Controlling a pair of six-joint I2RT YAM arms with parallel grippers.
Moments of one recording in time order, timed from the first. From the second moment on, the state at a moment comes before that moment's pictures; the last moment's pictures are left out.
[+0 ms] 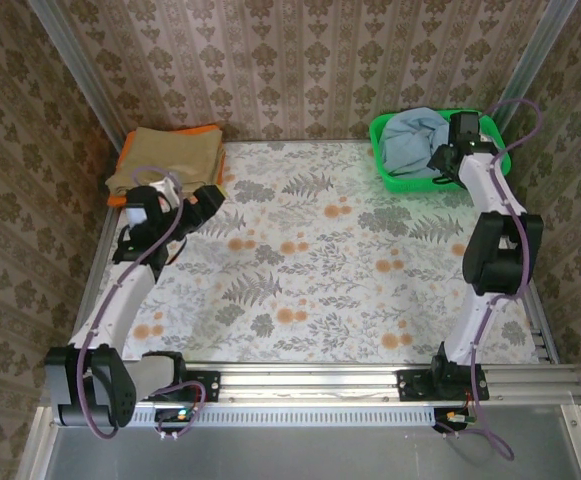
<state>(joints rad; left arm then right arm) -0.11 1.14 0.79 -0.03 0.61 -0.77 -0.15 1.99 1.74 -0.70 0.24 0.49</state>
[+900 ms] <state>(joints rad) -0.23 1.12 0.72 -0.03 0.60 -0.72 -0.17 2.16 1.92 -0.77 0.28 0.50</state>
